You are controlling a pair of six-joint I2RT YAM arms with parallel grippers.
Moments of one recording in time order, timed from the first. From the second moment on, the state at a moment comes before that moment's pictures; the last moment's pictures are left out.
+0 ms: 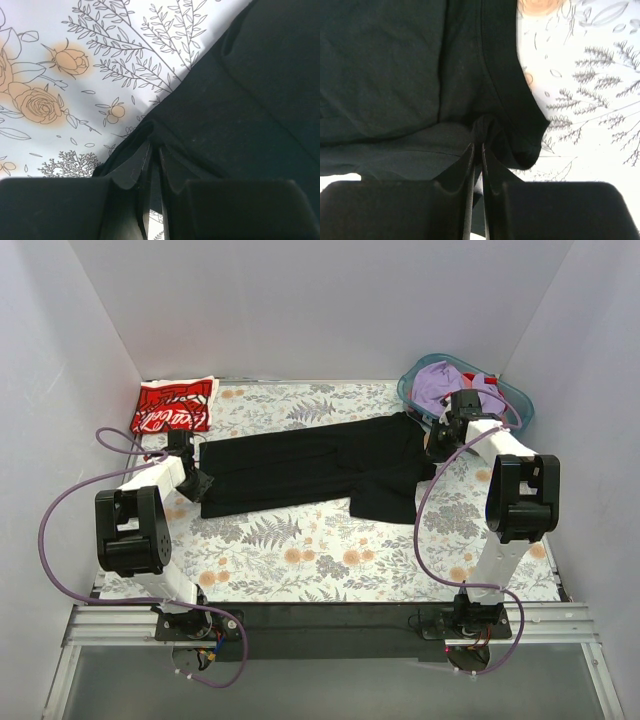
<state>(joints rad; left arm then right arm) 0.09 1.65 0.99 -0.56 -0.15 -0.84 0.03 1.87 1.35 -0.57 -0.25 0.26</state>
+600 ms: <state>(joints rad) 0.09 1.66 0.98 -0.52 -0.16 -0.84 0.03 1.92 1.40 -0.52 -0.28 0.26</state>
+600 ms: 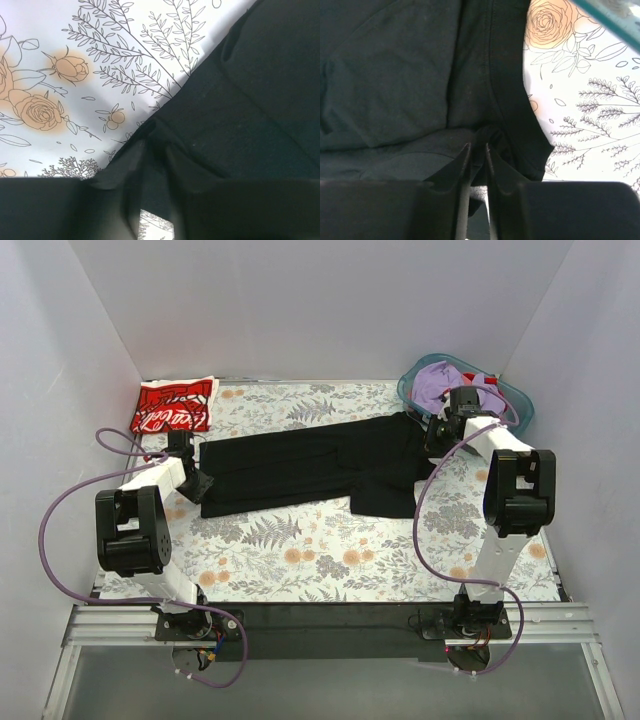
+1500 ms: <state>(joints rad) 0.10 1.33 0.70 -0.50 -0.12 -0.90 -0.19 1.66 0.85 -0.14 -0.49 0.43</state>
